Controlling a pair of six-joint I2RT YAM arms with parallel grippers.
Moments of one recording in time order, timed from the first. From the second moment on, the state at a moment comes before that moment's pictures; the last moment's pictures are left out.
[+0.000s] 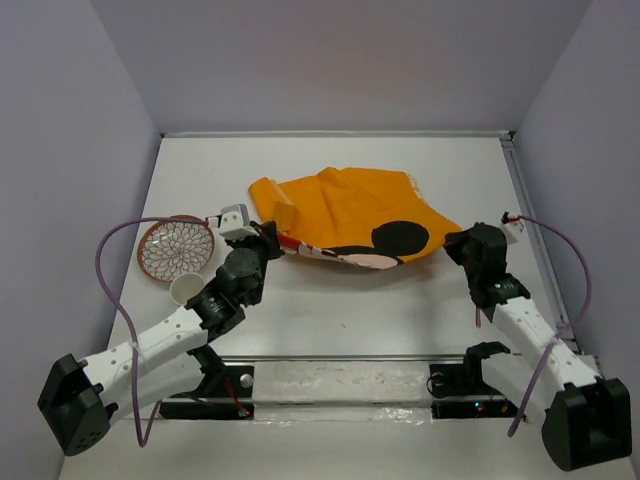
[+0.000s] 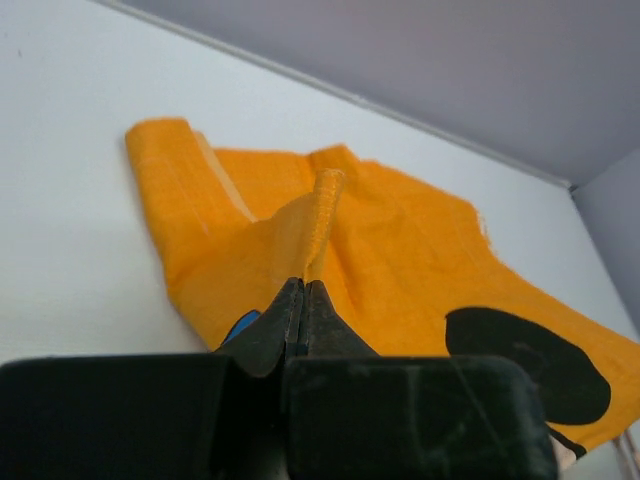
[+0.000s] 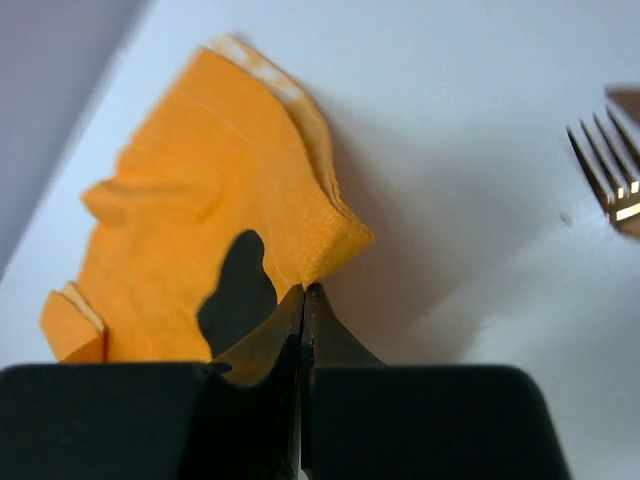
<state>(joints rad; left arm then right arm) -0.82 0.85 0.45 0.30 -0.74 -0.52 0.18 0.92 0.44 0.00 0.31 0.92</state>
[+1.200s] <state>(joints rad) -0.35 1.32 1.30 0.11 -0.54 -0.37 0.18 1.38 1.49 -0.26 0.21 0.46</state>
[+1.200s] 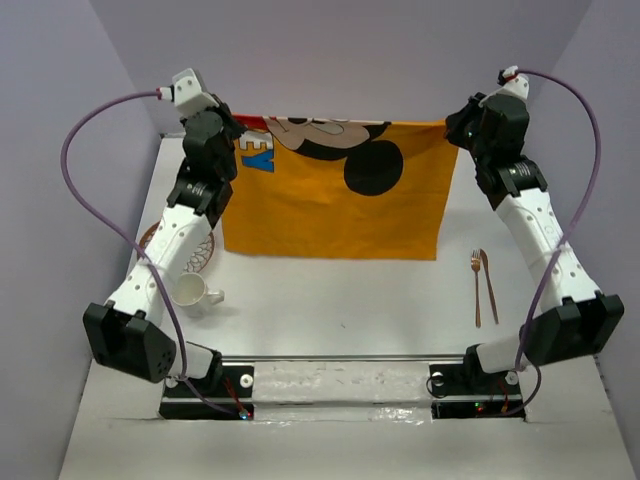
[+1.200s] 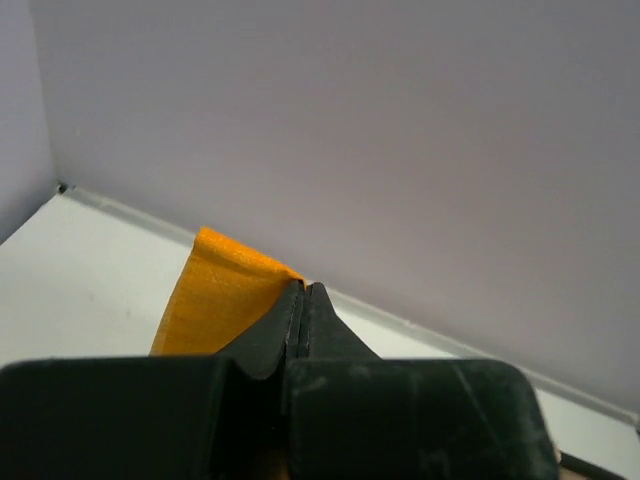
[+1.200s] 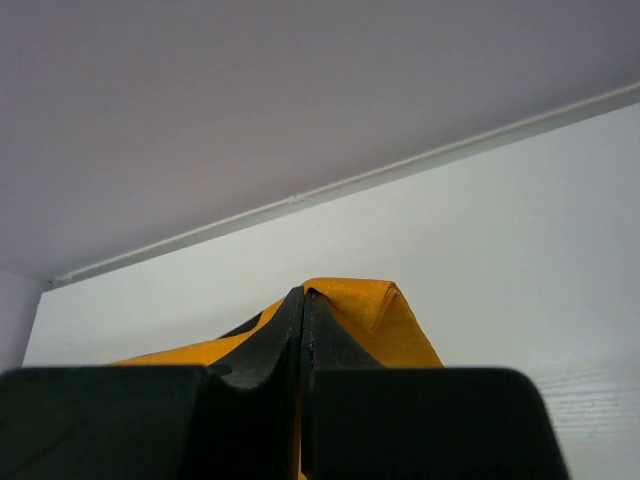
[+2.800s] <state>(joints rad) -0.29 0.74 0.19 0.31 -0.17 -0.73 0.13 0.98 0.37 -0.05 0.02 0.77</state>
